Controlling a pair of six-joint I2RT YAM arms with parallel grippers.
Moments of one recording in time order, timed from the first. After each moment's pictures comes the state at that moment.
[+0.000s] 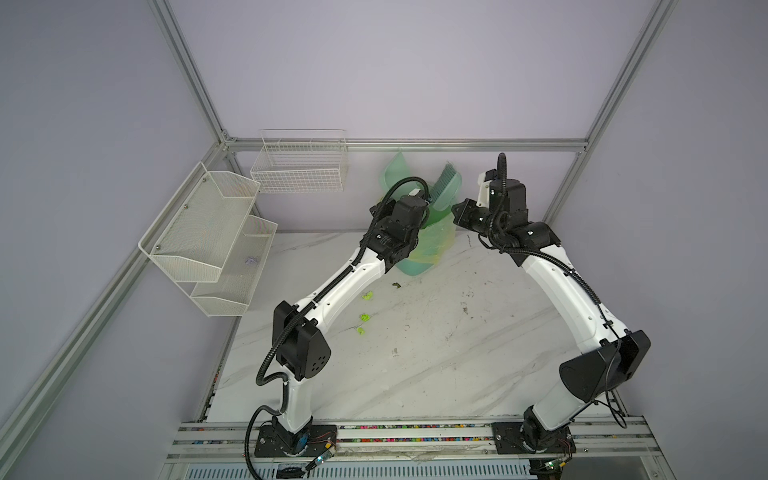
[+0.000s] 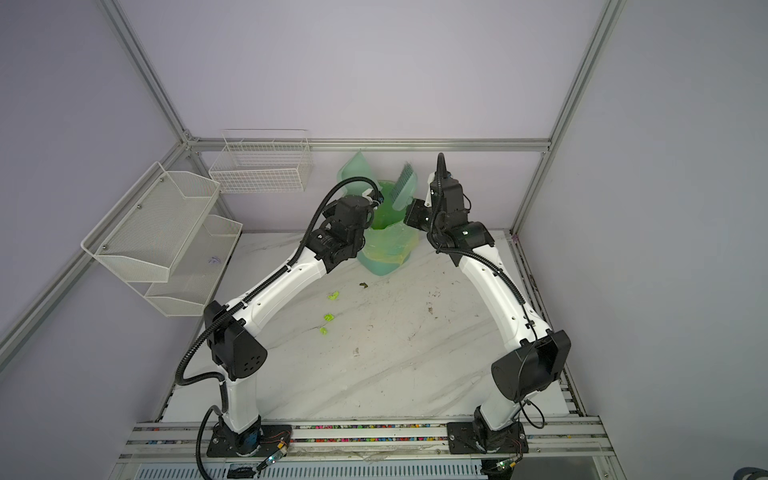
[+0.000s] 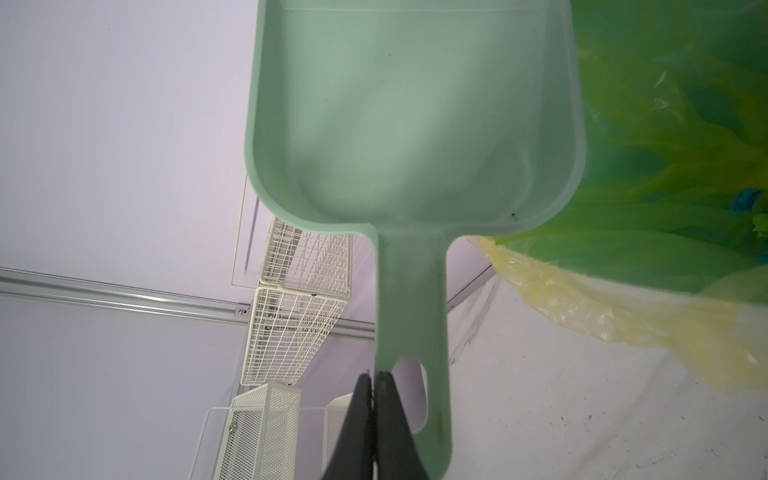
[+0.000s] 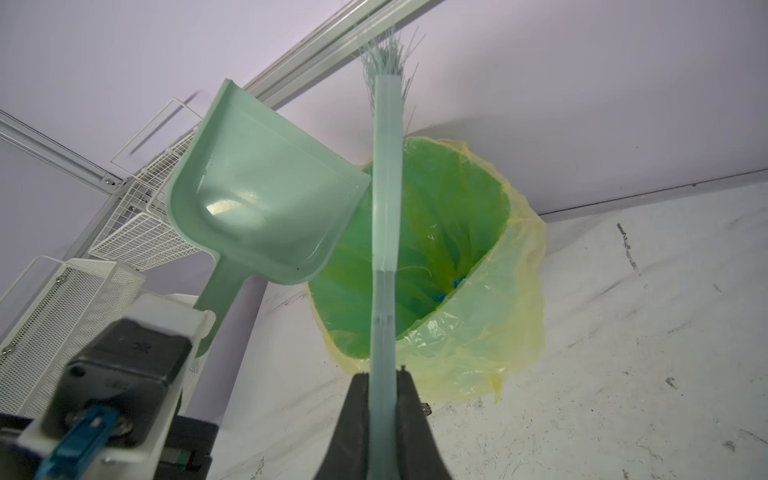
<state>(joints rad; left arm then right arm) -0.67 1.96 2.04 -0.40 -1.00 0.88 0.39 1.63 1.82 -0.55 -0.07 0.59</state>
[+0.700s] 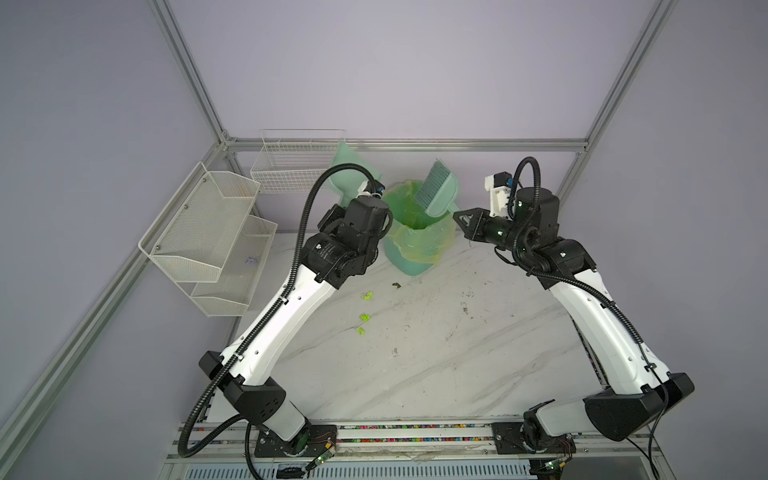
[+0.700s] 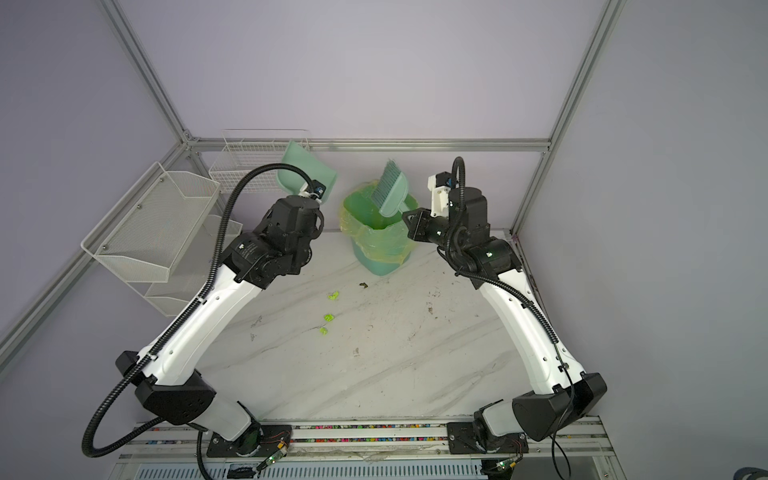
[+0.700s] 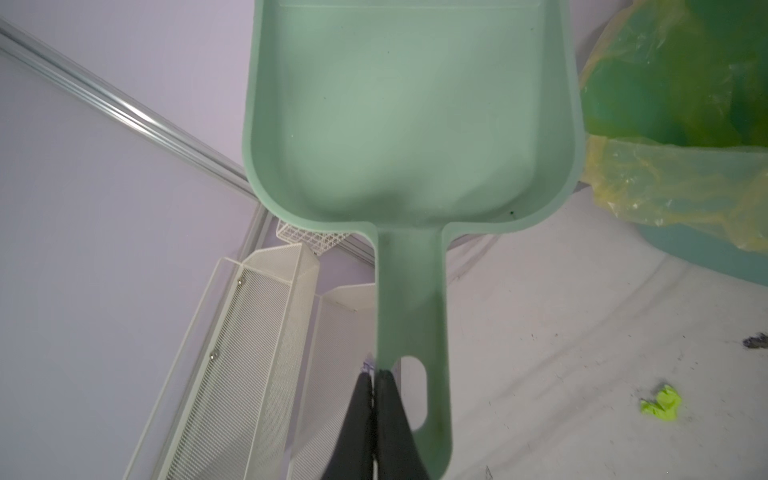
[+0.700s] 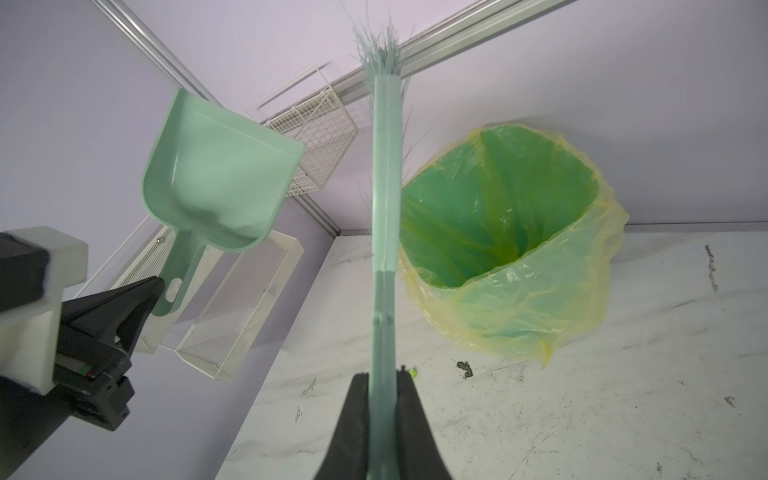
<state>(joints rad) -0.67 1.55 1.96 -0.99 -1.02 0.28 0.46 1.42 1.69 -0.55 -0.27 0.50</state>
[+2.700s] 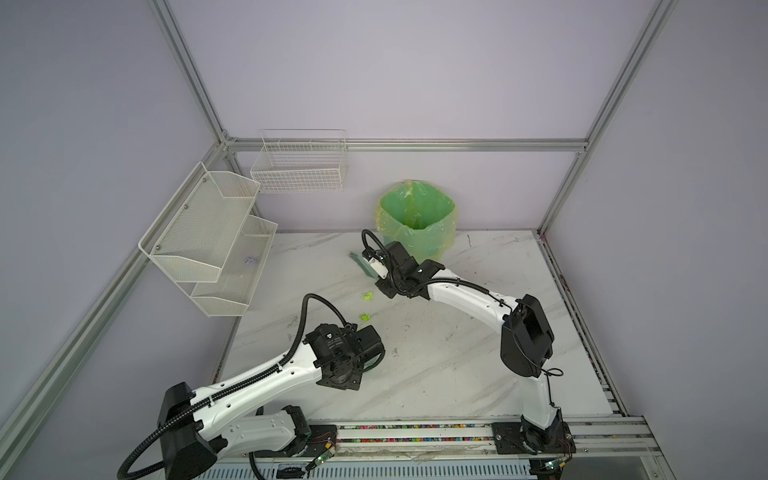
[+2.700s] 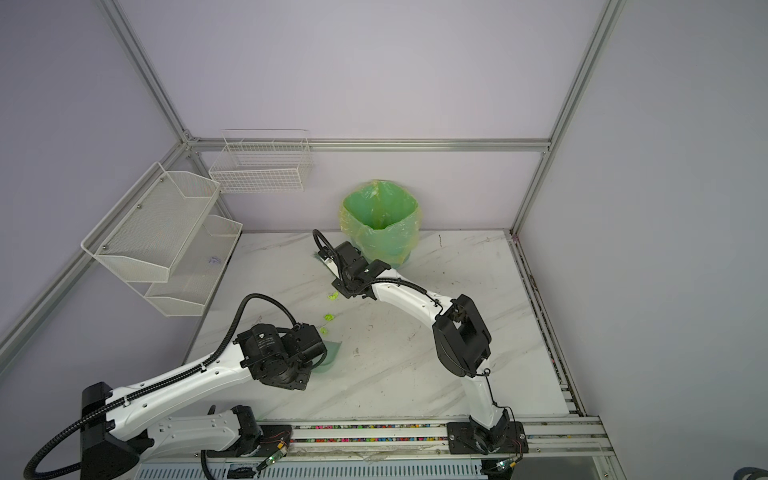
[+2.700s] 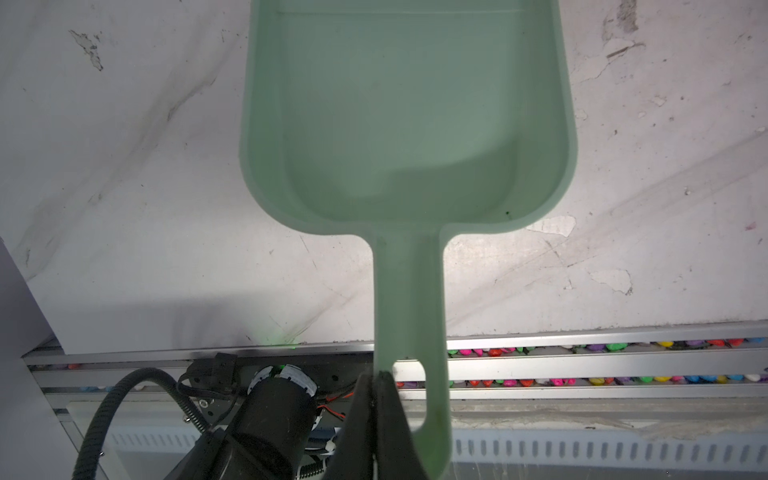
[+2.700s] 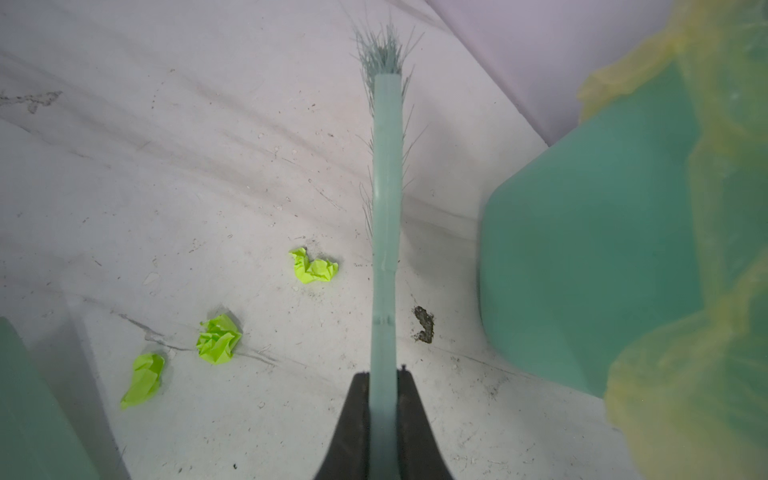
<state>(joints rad) -0.97 1.15 0.98 -1.38 -0.21 -0.84 0.85 2.05 1.79 -0.54 0.18 -0.20</state>
